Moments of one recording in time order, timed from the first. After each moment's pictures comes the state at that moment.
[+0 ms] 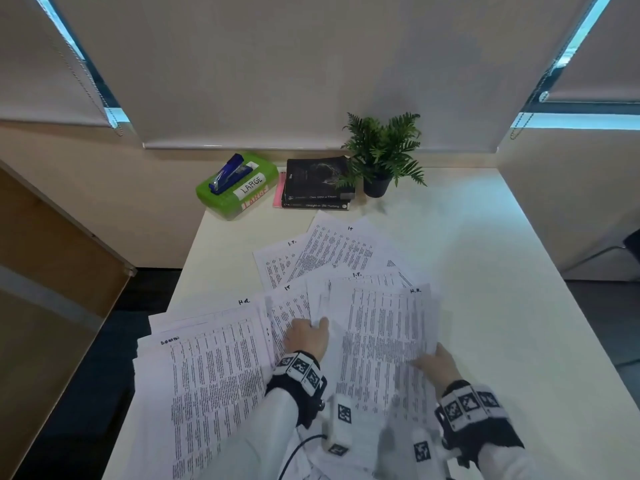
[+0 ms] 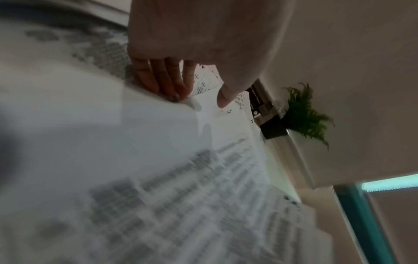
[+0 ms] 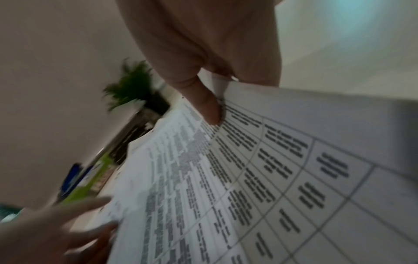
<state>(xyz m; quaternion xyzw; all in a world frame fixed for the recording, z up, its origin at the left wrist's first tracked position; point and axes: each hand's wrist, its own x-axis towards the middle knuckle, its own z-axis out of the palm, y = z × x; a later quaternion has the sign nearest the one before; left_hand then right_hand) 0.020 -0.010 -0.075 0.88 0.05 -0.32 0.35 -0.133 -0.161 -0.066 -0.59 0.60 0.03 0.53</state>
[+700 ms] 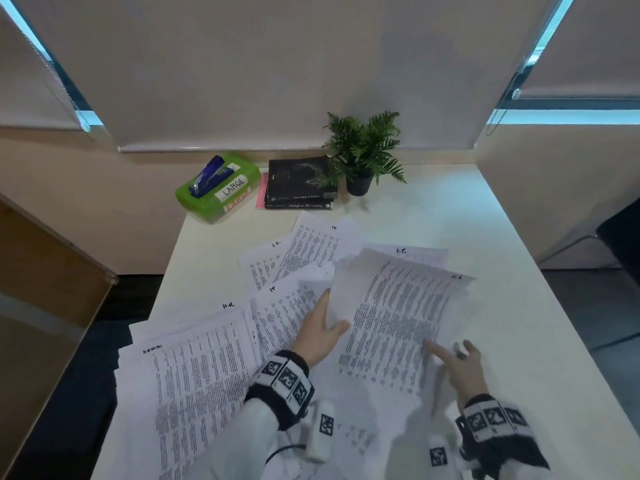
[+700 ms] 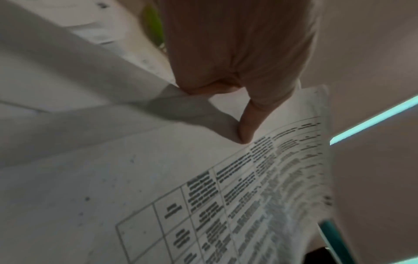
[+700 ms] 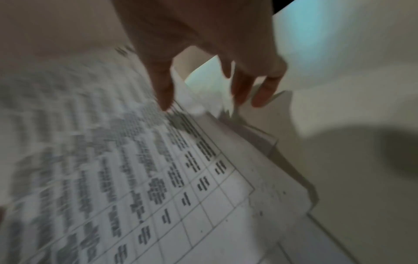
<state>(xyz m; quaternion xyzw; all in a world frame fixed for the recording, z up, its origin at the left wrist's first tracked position) -0.001 -0.017 -0.008 0.75 -0.23 -0.37 0.49 -0.179 -0.183 -0.051 -0.51 0.62 -0.10 0.59</state>
